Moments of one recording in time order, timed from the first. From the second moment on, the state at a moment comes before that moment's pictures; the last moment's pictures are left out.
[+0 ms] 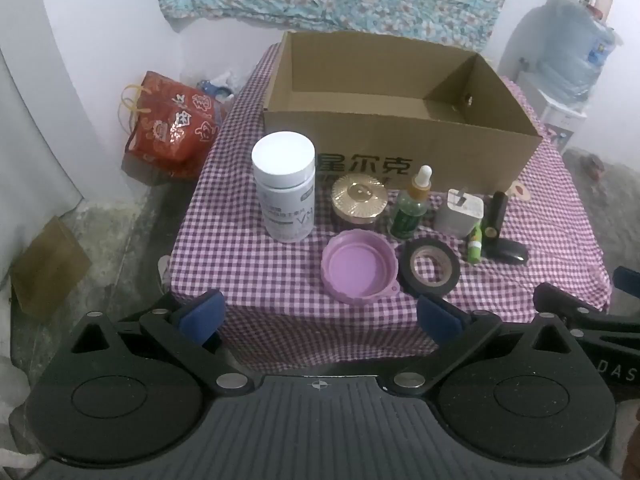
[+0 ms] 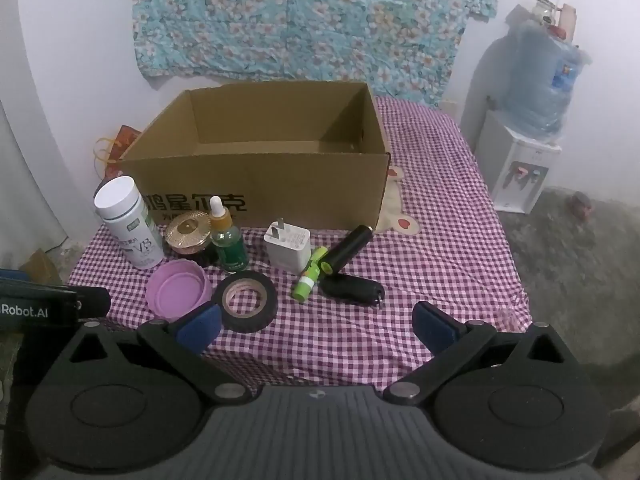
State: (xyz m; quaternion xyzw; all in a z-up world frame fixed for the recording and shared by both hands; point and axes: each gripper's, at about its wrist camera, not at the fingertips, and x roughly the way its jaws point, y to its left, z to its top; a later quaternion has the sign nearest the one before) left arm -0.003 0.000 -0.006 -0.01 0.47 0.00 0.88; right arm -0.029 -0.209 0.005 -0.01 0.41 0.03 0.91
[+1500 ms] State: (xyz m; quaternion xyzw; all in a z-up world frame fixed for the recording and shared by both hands) left arm -0.003 0.003 0.002 -0.01 0.47 0.01 0.88; right arm -0.030 -0.206 0.010 -0.01 0.41 0.03 0.91
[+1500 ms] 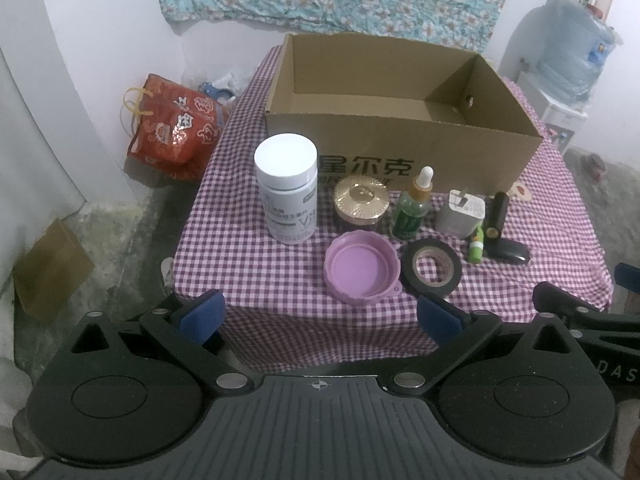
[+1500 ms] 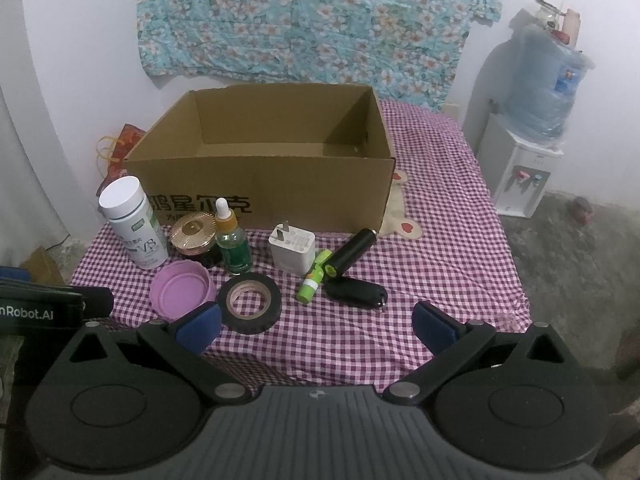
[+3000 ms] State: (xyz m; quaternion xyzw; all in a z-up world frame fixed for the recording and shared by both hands) left arm 0.030 -0.062 -0.003 0.06 0.41 -0.10 0.90; right arm 0.016 -0.287 -0.008 0.09 0.39 0.03 0.92
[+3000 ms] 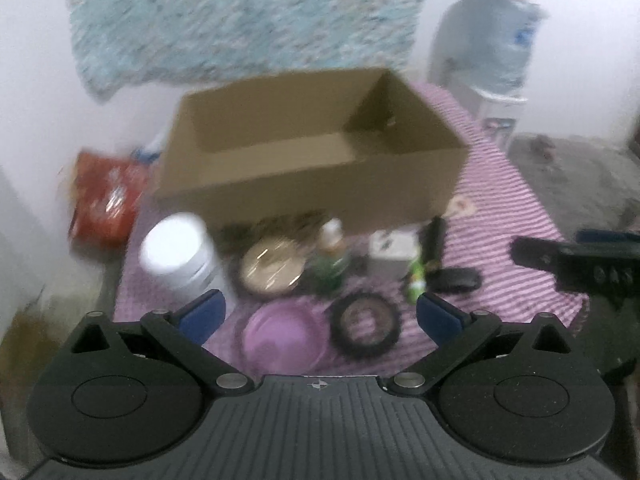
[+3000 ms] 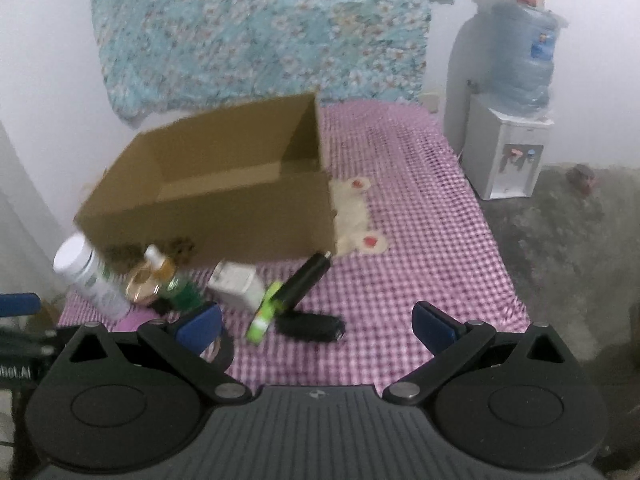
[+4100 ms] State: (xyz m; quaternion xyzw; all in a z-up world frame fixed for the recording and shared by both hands) left arm 0.115 -0.195 -0.079 0.22 0.45 -0.25 0.83; right arm 0.151 -0.323 -0.105 0.26 0.53 0.13 0.80
